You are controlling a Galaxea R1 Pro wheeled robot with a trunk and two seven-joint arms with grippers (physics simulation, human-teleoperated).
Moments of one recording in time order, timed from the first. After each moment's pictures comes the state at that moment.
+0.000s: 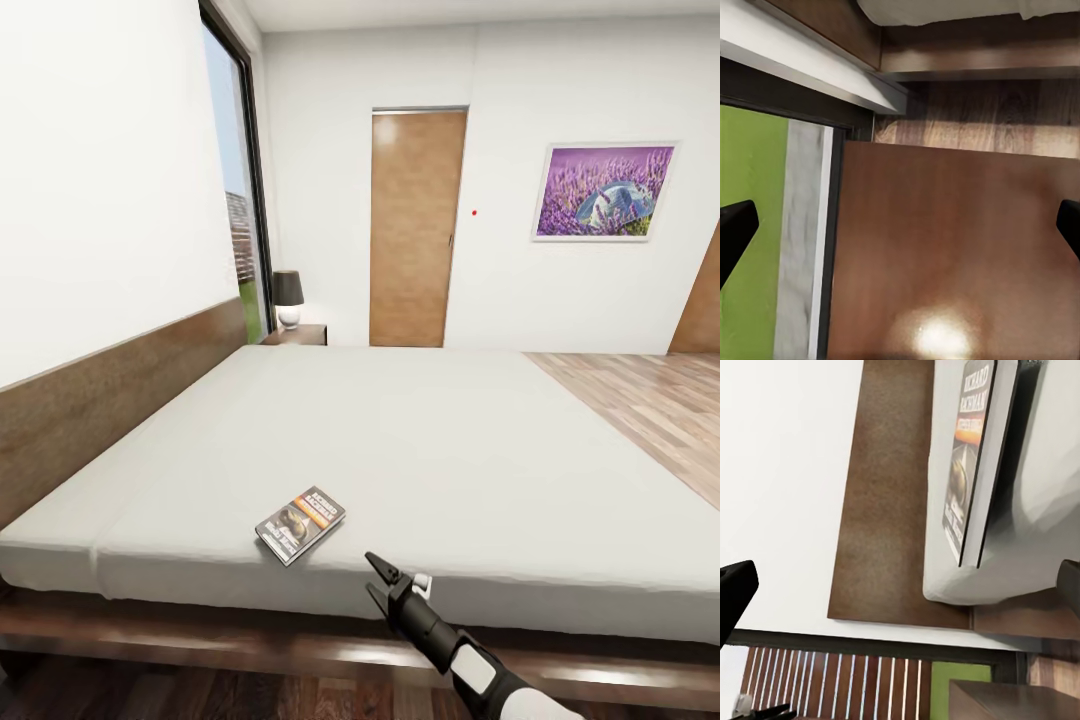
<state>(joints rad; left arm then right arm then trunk) -0.14 1.73 -0.47 -1.56 1.43 0.83 0.16 -0.61 0.16 -0.64 -0.12 -0.24 0.32 1.04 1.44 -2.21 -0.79</state>
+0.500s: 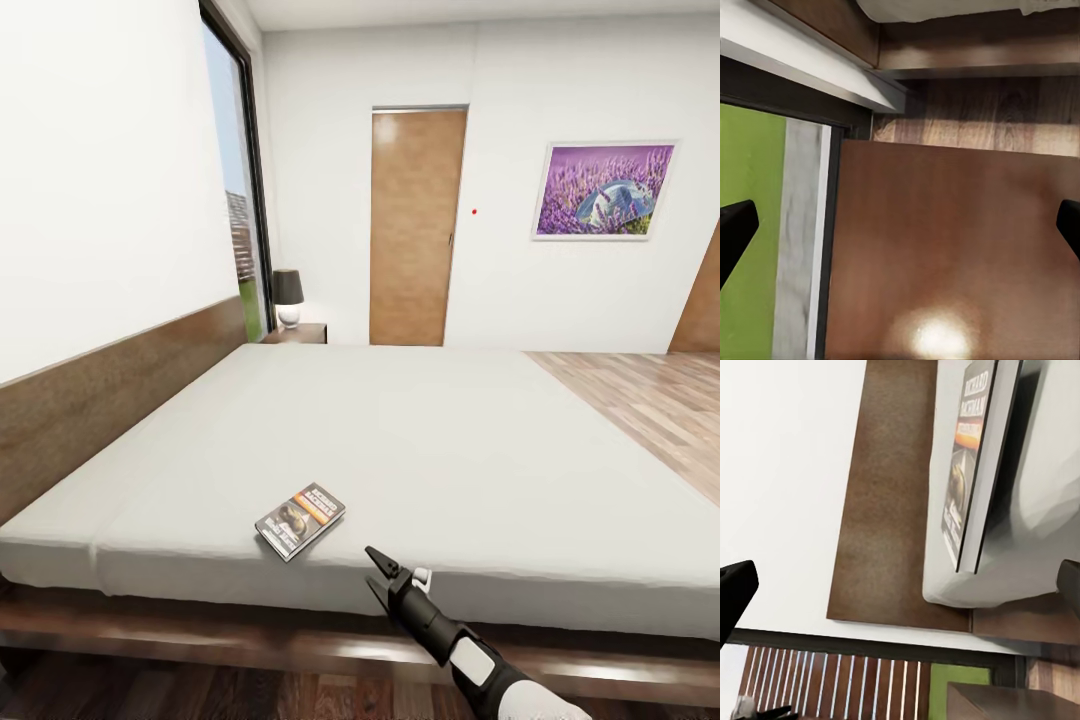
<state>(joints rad) -0.14 1.73 -0.47 -1.56 1.43 0.83 0.16 -0.62 0.16 -0.64 -0.12 -0.24 0.32 1.04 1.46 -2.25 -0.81</state>
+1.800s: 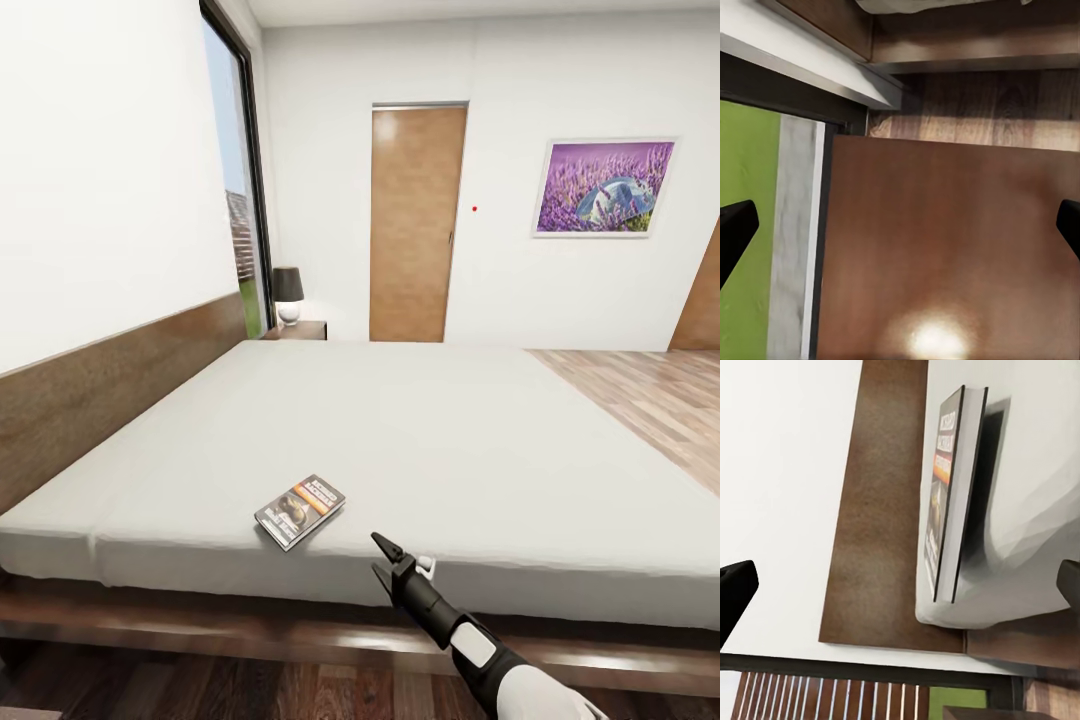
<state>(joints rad) -0.14 1.73 -0.47 -1.56 1.43 0.83 0.16 -0.66 0.15 -0.64 -0.12 -0.31 0.32 0.98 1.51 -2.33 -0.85</state>
